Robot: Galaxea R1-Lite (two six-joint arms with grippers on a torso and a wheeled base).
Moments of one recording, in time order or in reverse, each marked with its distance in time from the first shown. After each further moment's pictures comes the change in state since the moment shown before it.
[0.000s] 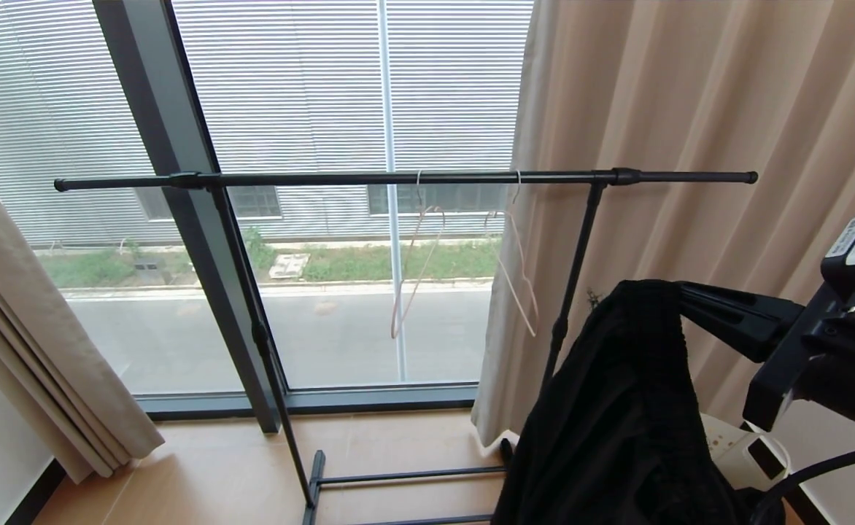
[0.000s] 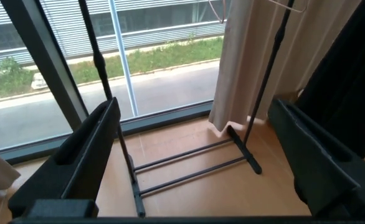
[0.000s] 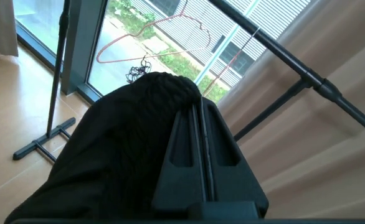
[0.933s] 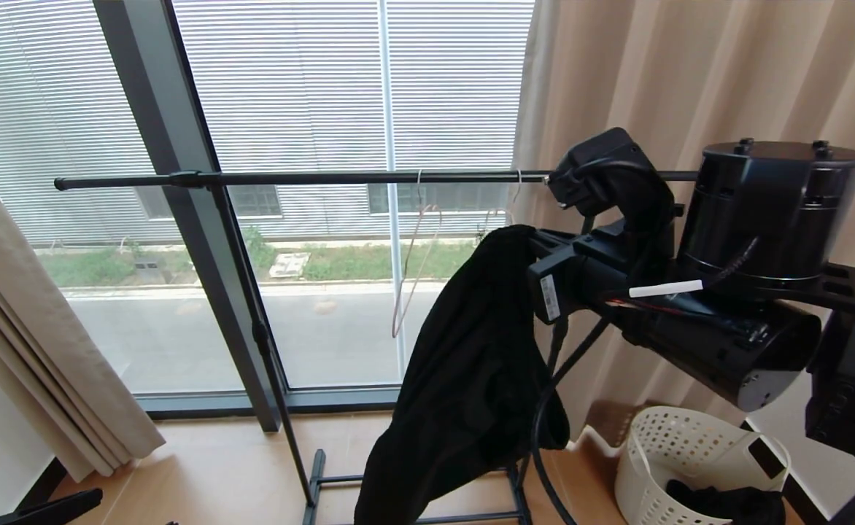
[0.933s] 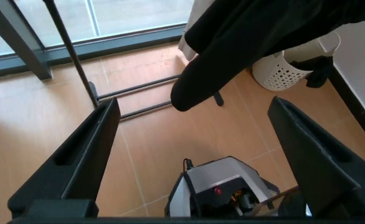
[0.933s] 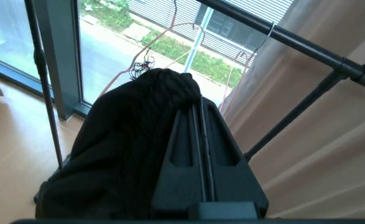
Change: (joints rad) left arm -0.081 0.780 -0.187 -0.170 -0.030 -0.068; right arm 0.192 0.457 -0.430 -0.009 -0.412 0.243
